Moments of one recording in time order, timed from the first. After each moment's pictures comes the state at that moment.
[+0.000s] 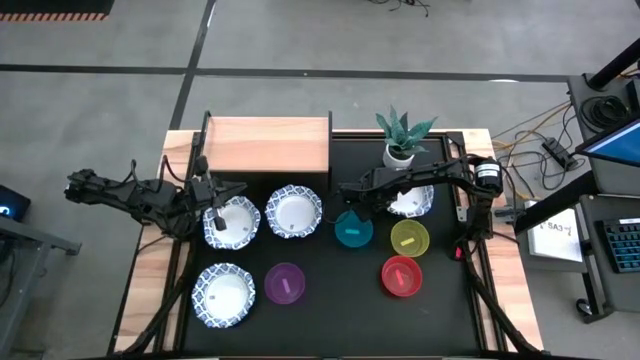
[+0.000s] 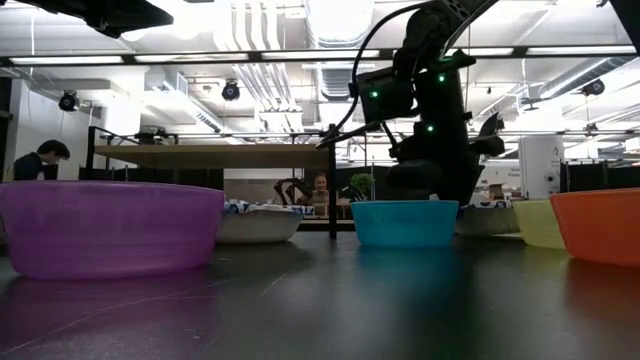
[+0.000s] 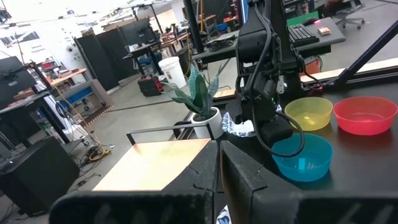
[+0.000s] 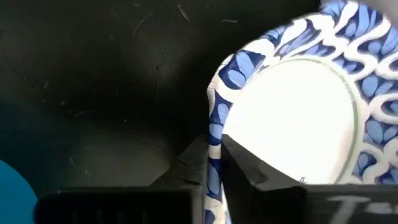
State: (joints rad) left arm -0.28 0.44 0.55 -0.21 -0.65 0.25; right arm -0.16 1.87 1.25 -1.07 0.29 0.88
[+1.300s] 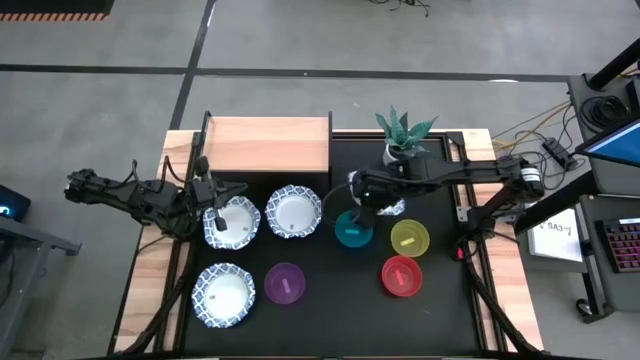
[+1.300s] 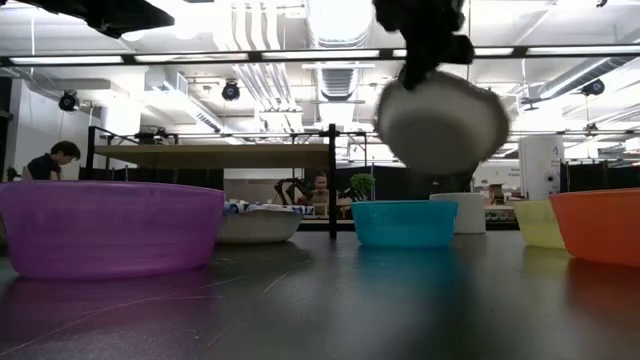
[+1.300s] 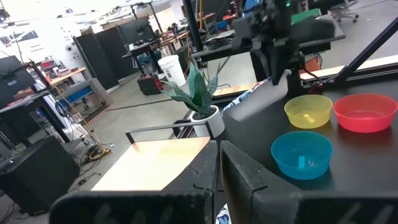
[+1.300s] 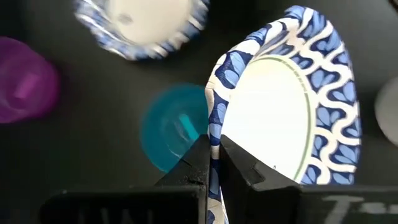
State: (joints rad) left arm -0.28 0.45 0.55 -0.21 -0.65 0.25; right arm 0.01 1.58 1.55 -1.11 0.14 0.60
